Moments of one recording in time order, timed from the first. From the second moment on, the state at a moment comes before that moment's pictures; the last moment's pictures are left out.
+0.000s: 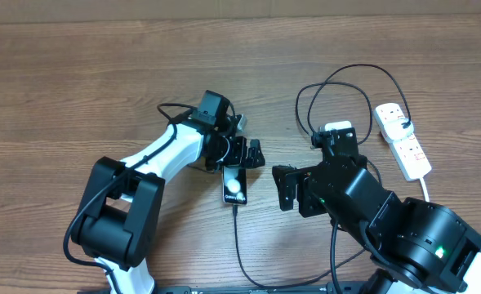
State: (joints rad) left arm -0.40 1.91 1.15 -0.55 0.49 -0.37; right arm 0.91 1.07 1.37 -1.15 0.33 0.65
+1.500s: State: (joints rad) left arm -0.35 1.17 1.45 -1.17 -0.13 -0.51; right arm 0.48 1.29 1.37 -1.26 0.35 0.92
